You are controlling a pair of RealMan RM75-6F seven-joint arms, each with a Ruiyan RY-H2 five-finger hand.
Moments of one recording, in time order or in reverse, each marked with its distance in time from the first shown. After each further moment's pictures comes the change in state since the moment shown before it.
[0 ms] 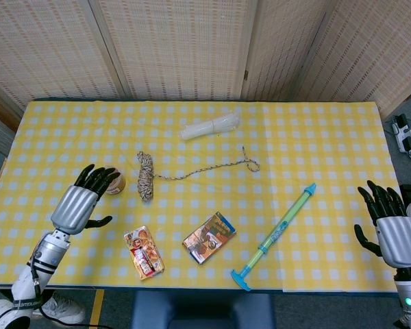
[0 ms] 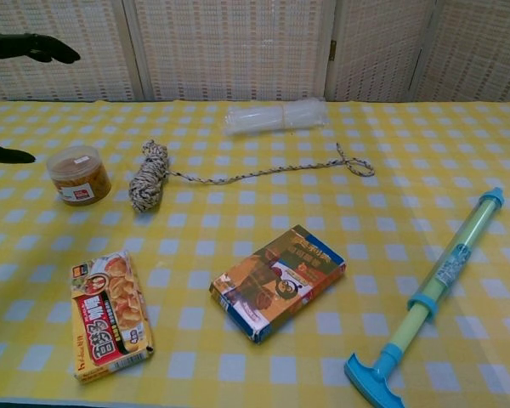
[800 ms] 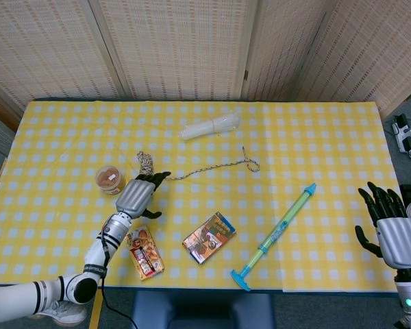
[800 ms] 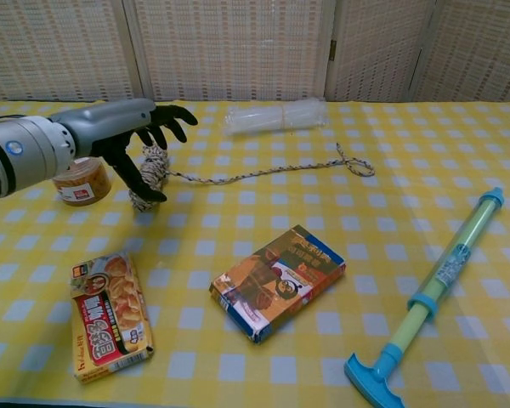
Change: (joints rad) left arm -0.289 -0.362 -0.078 0.191 -0.490 -0.177 0.241; right arm -0.004 -0.003 -0.004 0.009 0.003 0.002 0.007
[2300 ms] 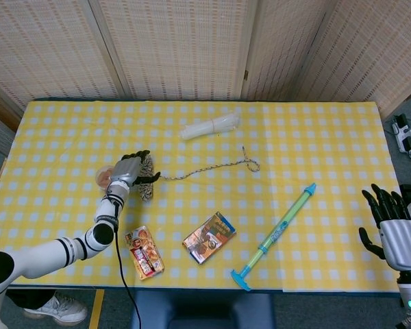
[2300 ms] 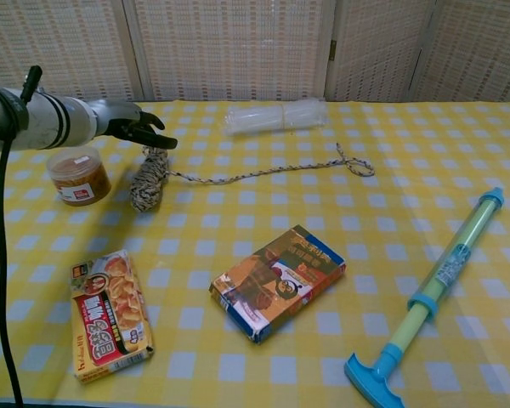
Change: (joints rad) left arm -0.318 -0.036 0.010 0.400 -0.722 -0.252 0.062; right arm -0.009 0.002 -0.004 -0.001 0.016 -0.005 -0.009
